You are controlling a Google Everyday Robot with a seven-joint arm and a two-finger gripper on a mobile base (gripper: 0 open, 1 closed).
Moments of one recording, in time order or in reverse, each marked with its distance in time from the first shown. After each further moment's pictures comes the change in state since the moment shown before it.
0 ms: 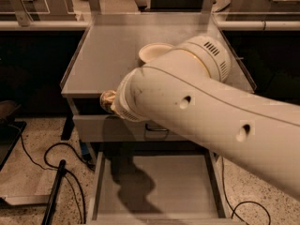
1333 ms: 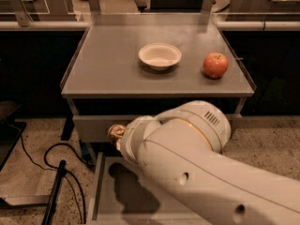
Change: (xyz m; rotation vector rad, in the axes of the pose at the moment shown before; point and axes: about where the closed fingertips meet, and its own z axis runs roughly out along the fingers) arm 0.058 0.067 0.014 -0.010 0.038 0.145
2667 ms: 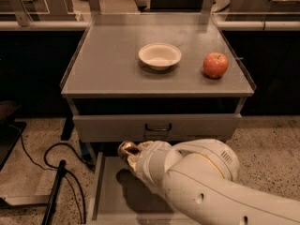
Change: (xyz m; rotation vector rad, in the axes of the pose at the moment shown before) arm 0.065 0.021 0.038 -0.026 -0.044 0.188
